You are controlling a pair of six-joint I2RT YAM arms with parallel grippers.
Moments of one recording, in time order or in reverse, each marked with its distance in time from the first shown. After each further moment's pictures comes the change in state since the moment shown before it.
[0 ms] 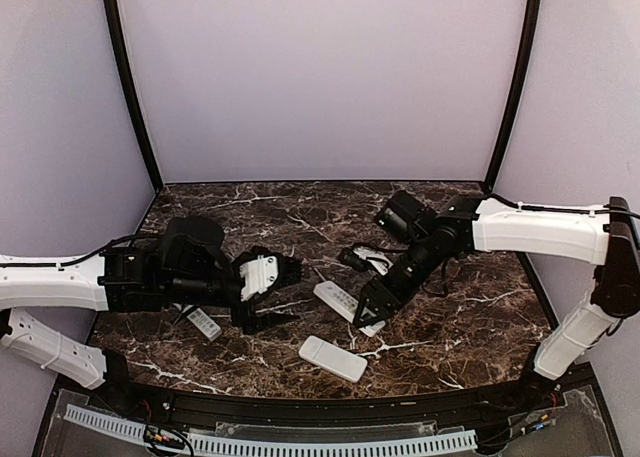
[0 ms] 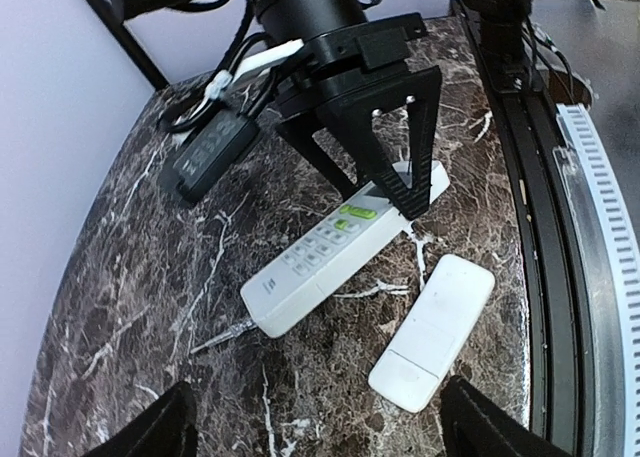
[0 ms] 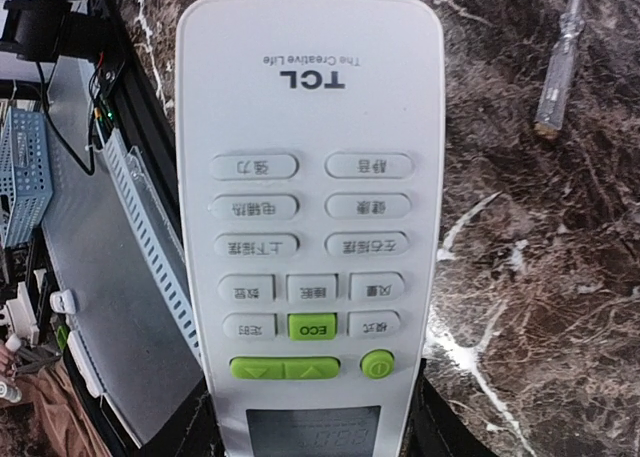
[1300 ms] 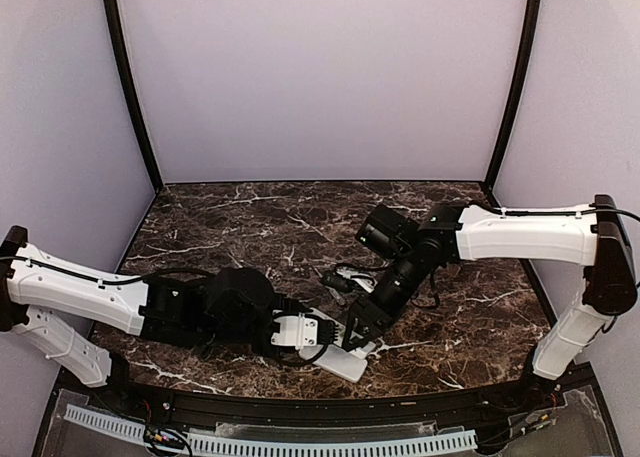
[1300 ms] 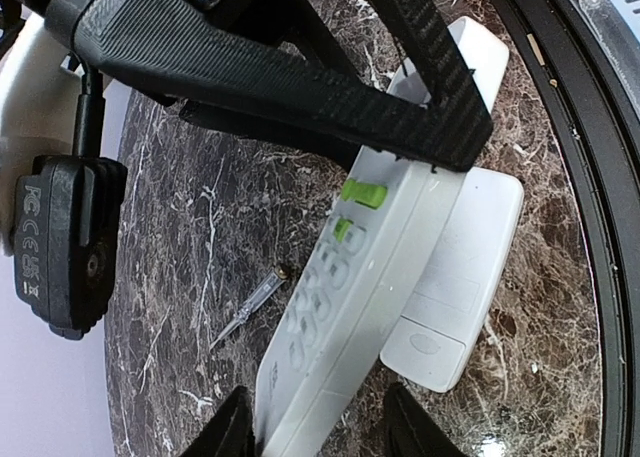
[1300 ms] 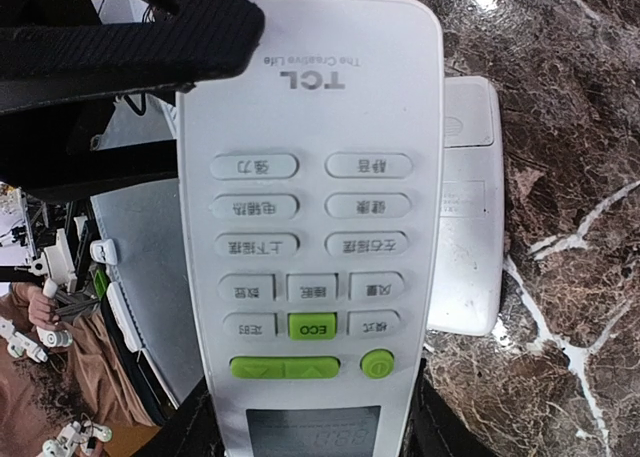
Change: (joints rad) left arm -0.220 0.200 -0.025 0.073 -0.333 0.247; right arm 0.121 0.059 0.027 -0.028 -0.132 0.035
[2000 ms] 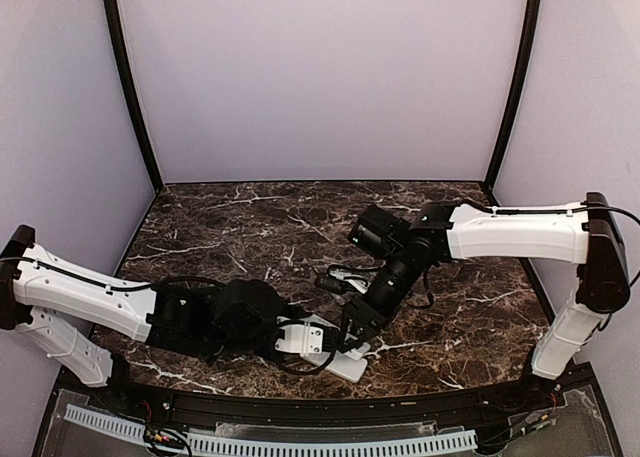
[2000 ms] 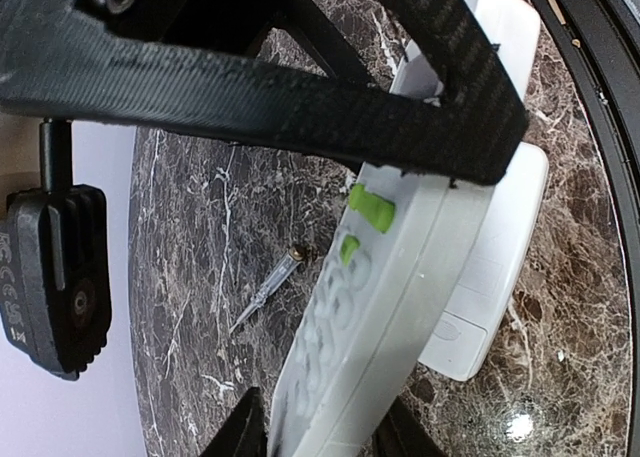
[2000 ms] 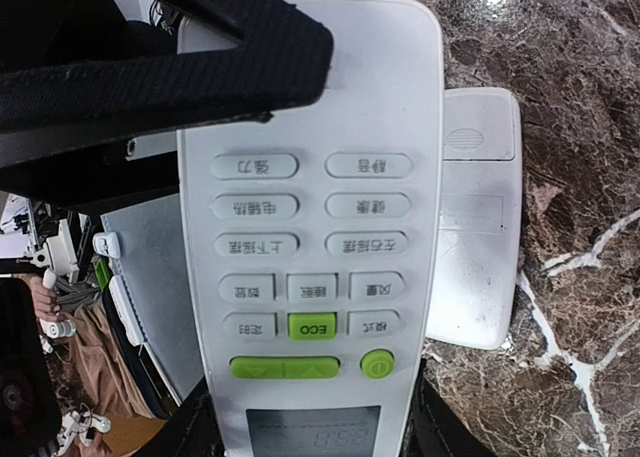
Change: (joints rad) left arm -0.044 0.039 0.001 0.014 -0.125 0.040; right arm 0.011 0.043 0.042 -0.022 -0.019 -0.019
